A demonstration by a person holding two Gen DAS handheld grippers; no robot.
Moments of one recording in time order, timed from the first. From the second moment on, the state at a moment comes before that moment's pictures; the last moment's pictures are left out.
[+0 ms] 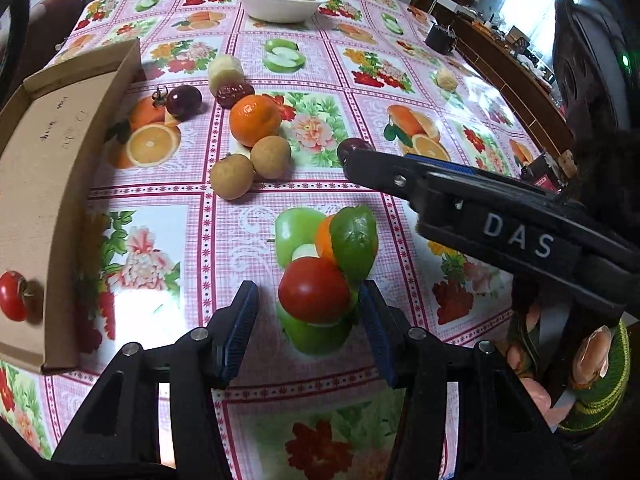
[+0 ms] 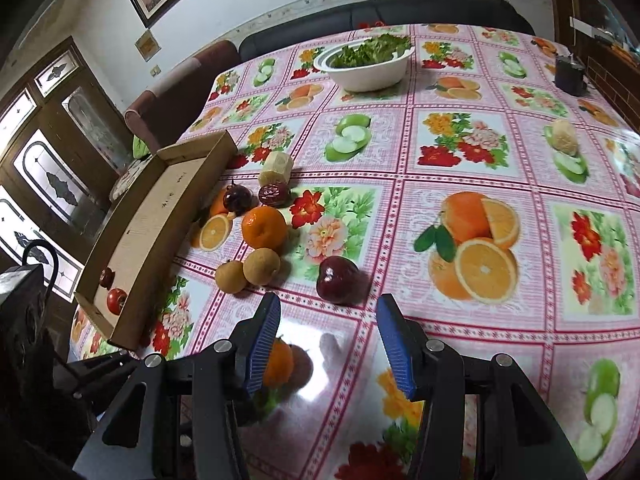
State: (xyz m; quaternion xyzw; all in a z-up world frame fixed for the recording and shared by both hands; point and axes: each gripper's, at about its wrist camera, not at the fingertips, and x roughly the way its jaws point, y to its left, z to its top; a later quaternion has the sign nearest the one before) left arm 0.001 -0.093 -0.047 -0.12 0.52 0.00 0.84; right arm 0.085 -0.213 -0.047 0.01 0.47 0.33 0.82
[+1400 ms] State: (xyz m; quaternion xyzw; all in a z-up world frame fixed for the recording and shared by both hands) left arm -0.050 -0.025 0.005 -0.14 0.44 0.05 0.89; right arm 0.052 -0.193 0.009 0.00 0.41 0.37 0.83
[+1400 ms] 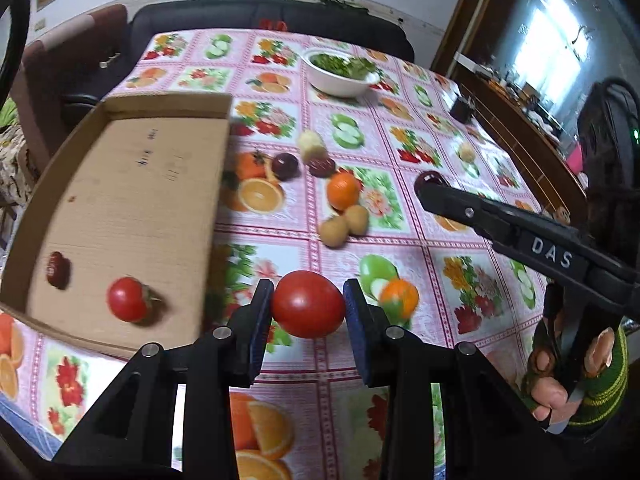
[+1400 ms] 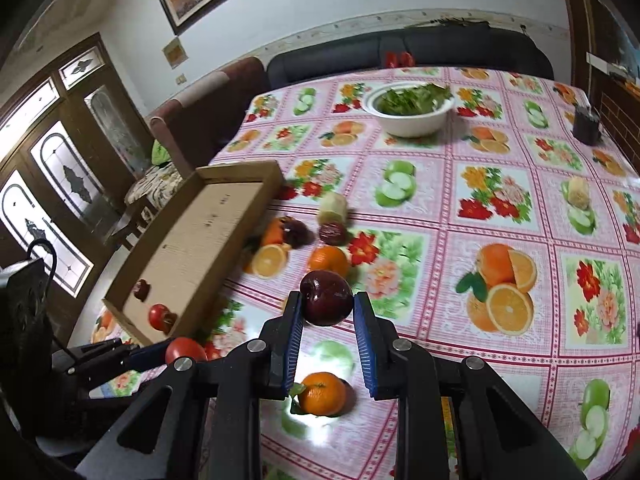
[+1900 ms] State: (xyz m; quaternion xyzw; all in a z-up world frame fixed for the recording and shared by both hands) left arm -0.076 0.044 0.014 -0.16 0.41 0.14 0.89; right arm 0.030 -0.152 0.023 -0.01 0.40 0.42 0.82
